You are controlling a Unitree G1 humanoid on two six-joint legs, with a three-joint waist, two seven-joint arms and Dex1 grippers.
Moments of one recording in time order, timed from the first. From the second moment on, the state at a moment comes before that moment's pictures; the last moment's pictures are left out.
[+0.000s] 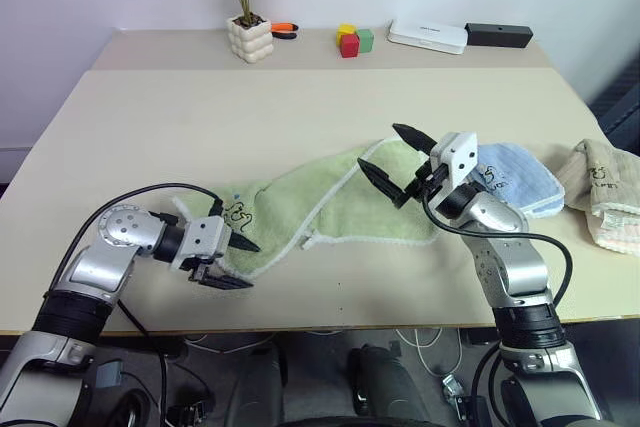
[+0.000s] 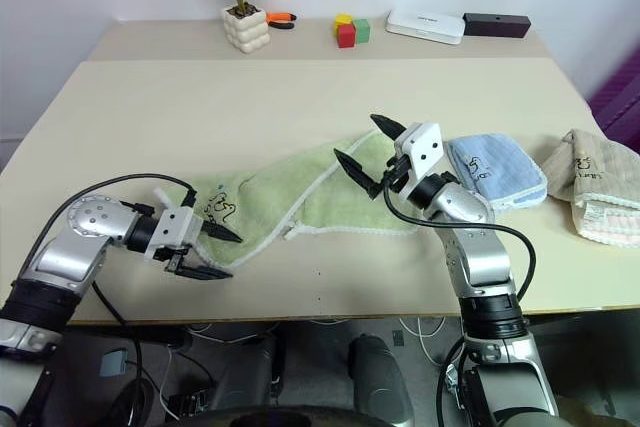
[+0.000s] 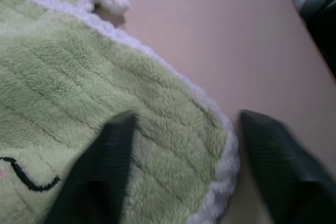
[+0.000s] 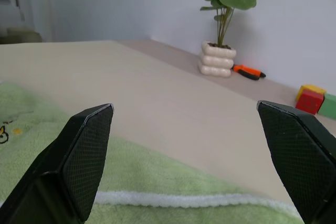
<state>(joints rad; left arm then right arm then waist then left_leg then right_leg) -0.36 0.79 -0.18 0.21 -0.21 -0.14 -1.51 -0.36 -0.37 -0.01 -0.08 0.32 0.08 0.65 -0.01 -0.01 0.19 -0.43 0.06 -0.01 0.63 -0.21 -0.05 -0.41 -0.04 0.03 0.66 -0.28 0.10</state>
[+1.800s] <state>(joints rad) 0.09 0.80 0.29 -0.20 -0.64 0.27 -1.31 -0.72 -0.80 0.20 0.65 -0.32 -0.59 0.74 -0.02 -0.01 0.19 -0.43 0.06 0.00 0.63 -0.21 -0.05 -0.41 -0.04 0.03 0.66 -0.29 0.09</state>
